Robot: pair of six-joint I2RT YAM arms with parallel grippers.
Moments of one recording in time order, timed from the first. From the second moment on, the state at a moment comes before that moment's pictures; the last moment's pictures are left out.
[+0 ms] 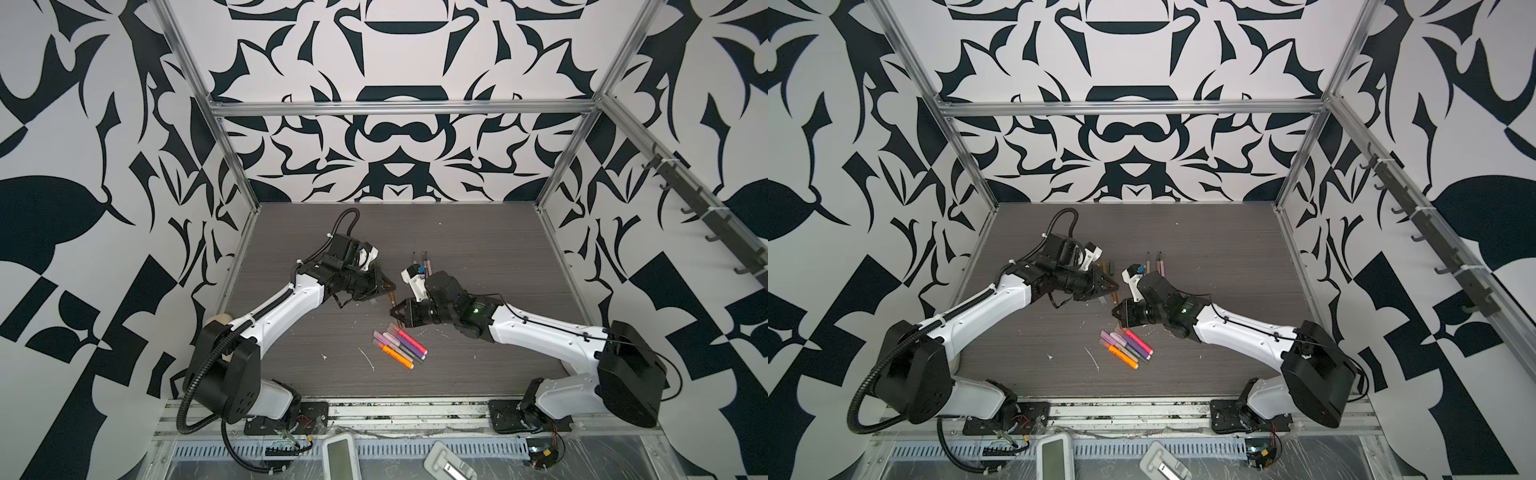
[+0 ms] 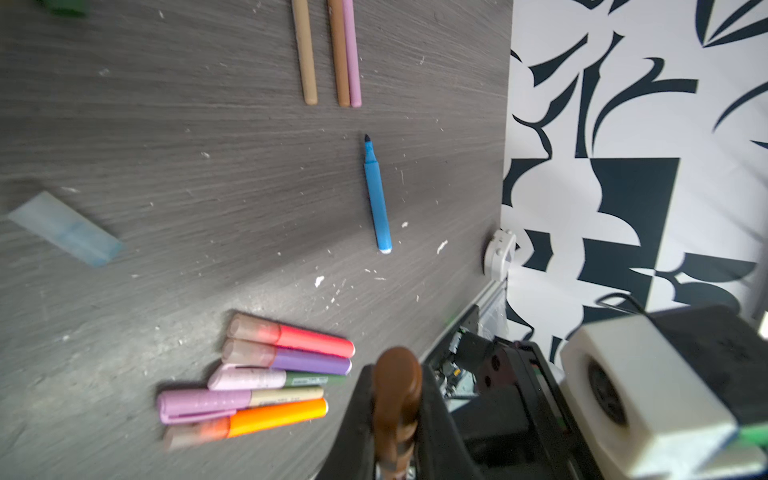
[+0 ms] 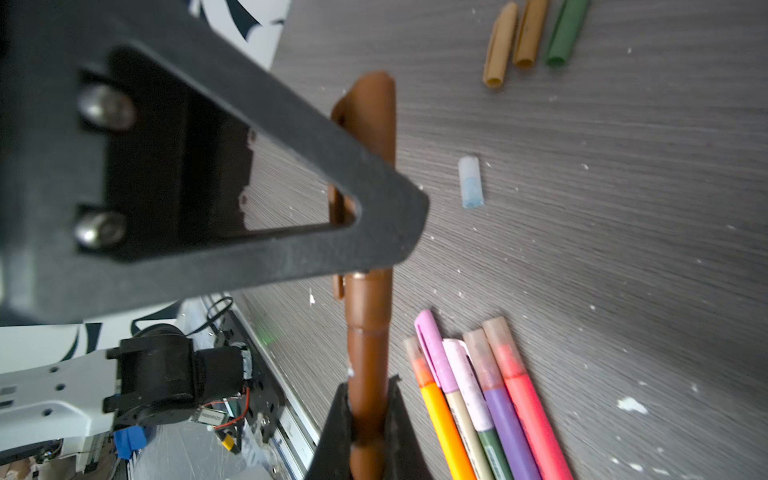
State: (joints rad) left arm -0.48 1.43 1.03 -0.47 0.69 -0.71; right arm 0.90 1.36 0.80 -0.06 -0.27 0.76
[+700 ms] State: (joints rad) left arm -0.30 1.43 1.09 -0.53 0.65 -0.62; right arm 1.03 1.31 0.67 -0.13 -0.19 0.87
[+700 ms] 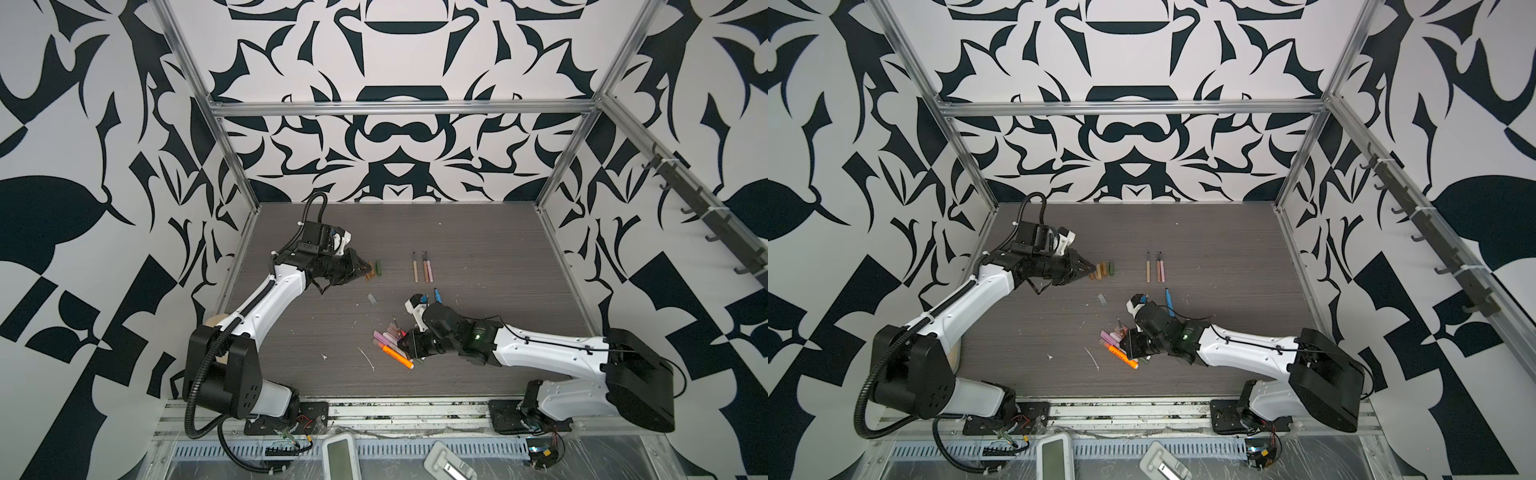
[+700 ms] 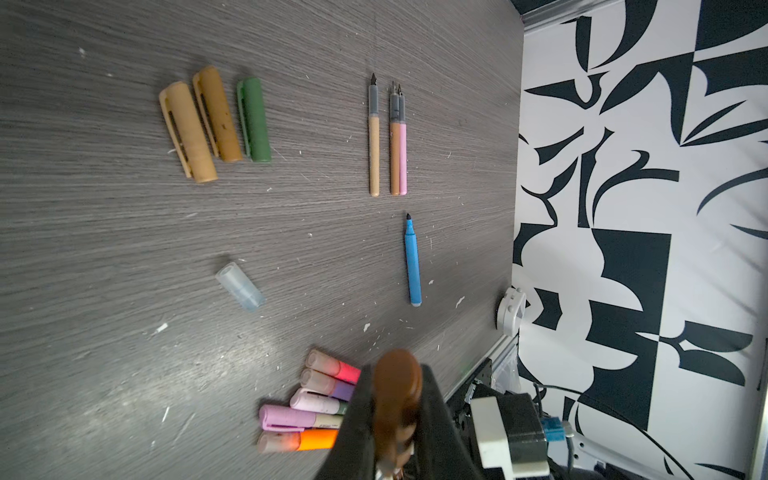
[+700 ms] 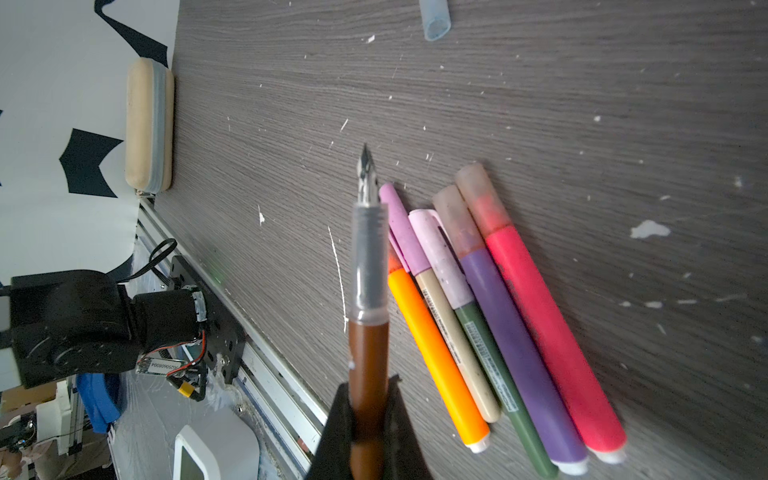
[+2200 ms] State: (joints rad) left arm -0.16 2.17 1.63 -0.88 0.60 -0.39; right arm 0.82 1.18 0.57 -0.24 -0.12 0.86
